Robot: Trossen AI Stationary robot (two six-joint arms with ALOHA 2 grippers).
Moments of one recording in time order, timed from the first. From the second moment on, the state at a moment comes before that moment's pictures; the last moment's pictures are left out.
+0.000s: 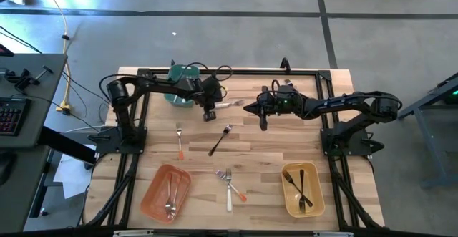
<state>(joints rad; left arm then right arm) 0.46 1.85 1.07 -0.39 0.04 0.27 -0.32 1.44 0.58 0.59 -0.25 0.00</state>
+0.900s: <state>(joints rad) 0.41 1.91 1.07 -0.36 -0.03 0.02 -0.24 1.44 0.58 0.62 -0.25 0.01</state>
